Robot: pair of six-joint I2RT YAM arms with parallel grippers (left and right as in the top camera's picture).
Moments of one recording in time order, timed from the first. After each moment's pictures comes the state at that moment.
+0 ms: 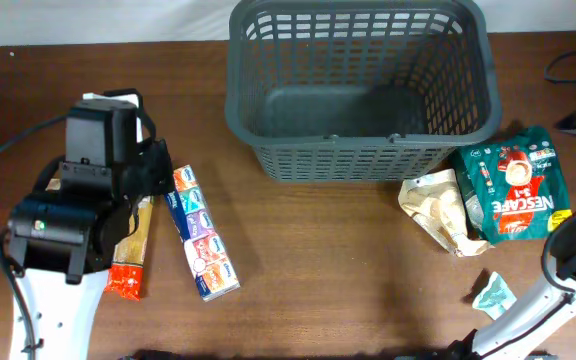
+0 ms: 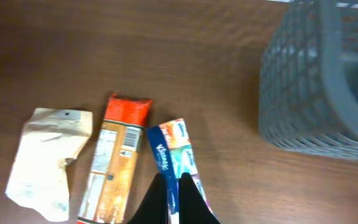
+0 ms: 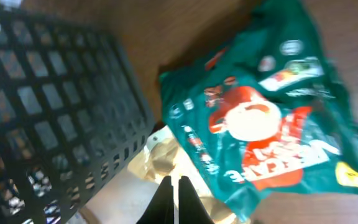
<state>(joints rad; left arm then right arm) -0.16 1.22 1.54 -1.16 -0.18 -0.22 -0.60 2.20 2.39 -1.69 -0.50 -0.10</state>
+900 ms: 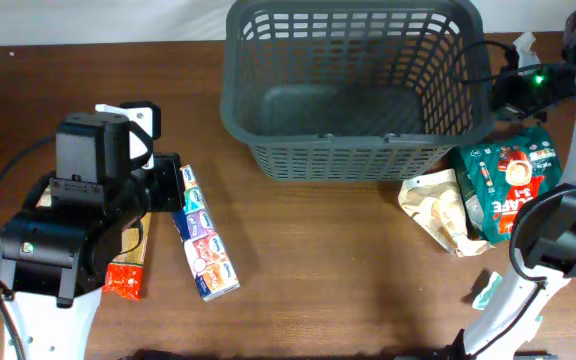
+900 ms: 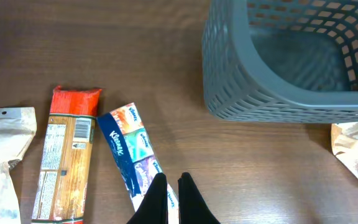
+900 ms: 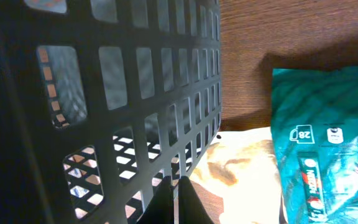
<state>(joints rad) -0.16 1.17 1.54 -1.21 0.03 -0.20 -0.32 2.21 2.35 -1.66 -0.56 -0.16</state>
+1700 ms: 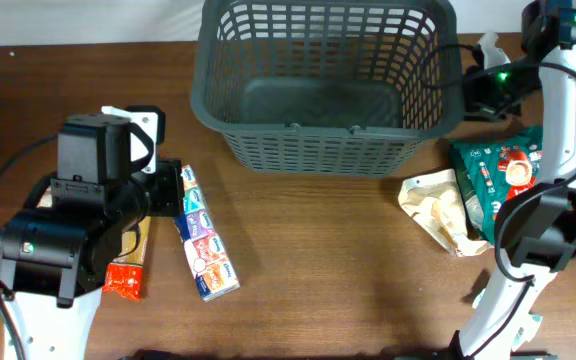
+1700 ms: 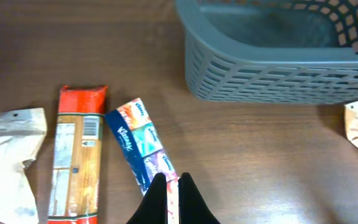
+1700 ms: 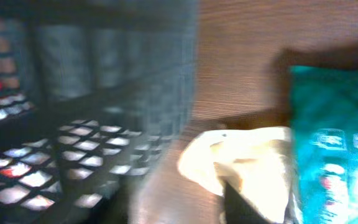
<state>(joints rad) -0.16 1.17 1.54 -1.23 0.01 -0.13 -0.21 2.21 2.35 -1.65 -0.41 -0.10</state>
